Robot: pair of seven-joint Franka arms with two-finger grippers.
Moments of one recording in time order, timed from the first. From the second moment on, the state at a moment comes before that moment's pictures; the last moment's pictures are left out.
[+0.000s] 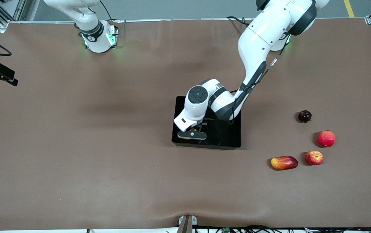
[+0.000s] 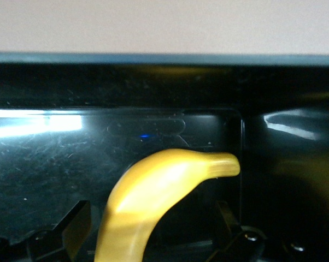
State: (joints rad) left arm -0.53 0.89 -0.26 -1.41 0.30 2.40 -0.82; right arm 0.04 -0.01 -0.12 -1.54 -0.03 1.50 -0.09
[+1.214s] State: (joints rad) left arm -0.54 0.87 -0.26 -1.38 0.31 2.40 -0.82; right arm 0.05 0.04 -0.11 -1.54 -0.03 1.51 -0.09
